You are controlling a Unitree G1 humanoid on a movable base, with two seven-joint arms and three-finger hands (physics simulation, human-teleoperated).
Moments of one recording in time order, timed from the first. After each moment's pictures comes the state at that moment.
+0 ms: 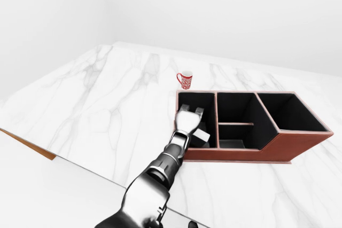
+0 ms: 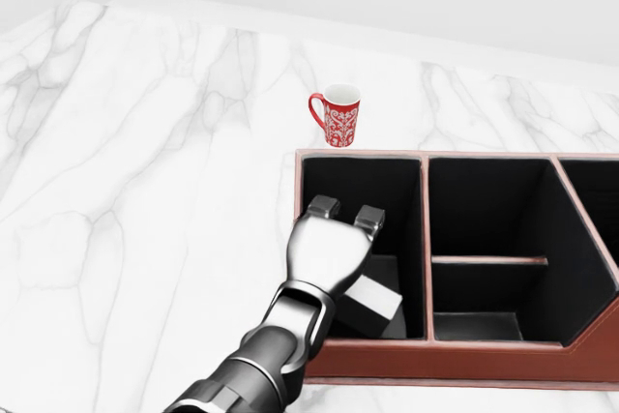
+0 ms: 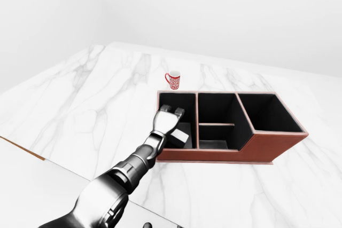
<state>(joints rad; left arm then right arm) -0.86 -0.27 -0.24 1.31 1.41 0.09 0.51 0.02 -0.57 -1.17 -0.57 0.92 0.09 -0.09</state>
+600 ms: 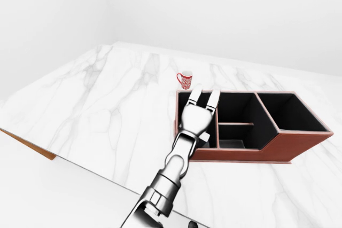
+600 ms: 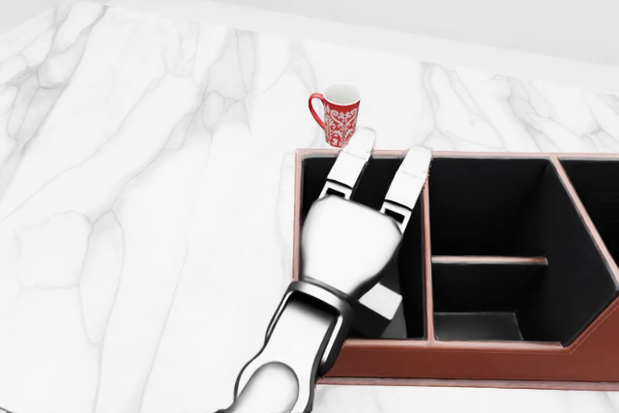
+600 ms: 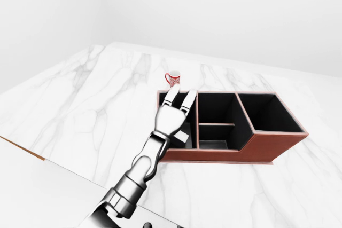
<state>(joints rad) -0.49 -0.26 -0.36 0.52 1.64 0.09 0.20 0.02 -0.56 -1.17 -0.58 0.90 0.09 -0.07</state>
